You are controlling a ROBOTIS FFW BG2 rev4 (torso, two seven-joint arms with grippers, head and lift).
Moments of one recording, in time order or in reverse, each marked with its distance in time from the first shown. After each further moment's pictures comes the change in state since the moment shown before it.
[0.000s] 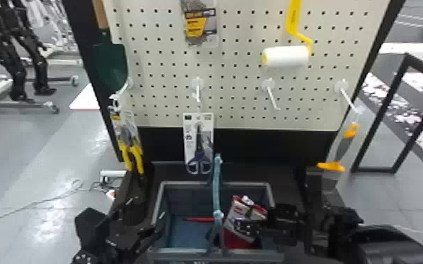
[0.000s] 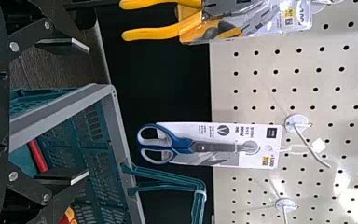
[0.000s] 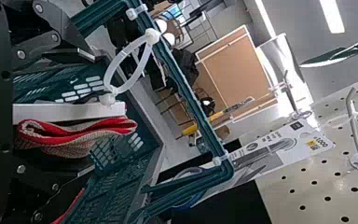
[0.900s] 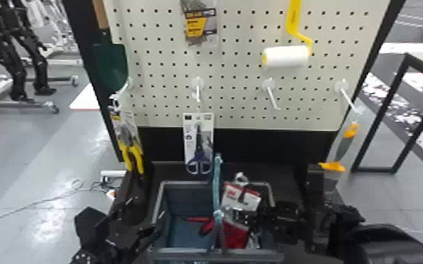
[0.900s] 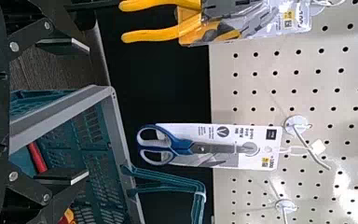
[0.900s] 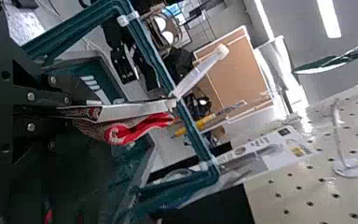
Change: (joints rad) left arm -0.002 0.000 0.002 0.000 -0.001 0.002 0.000; right arm 0.009 0.001 -0.005 -0.029 0.005 -0.007 0.001
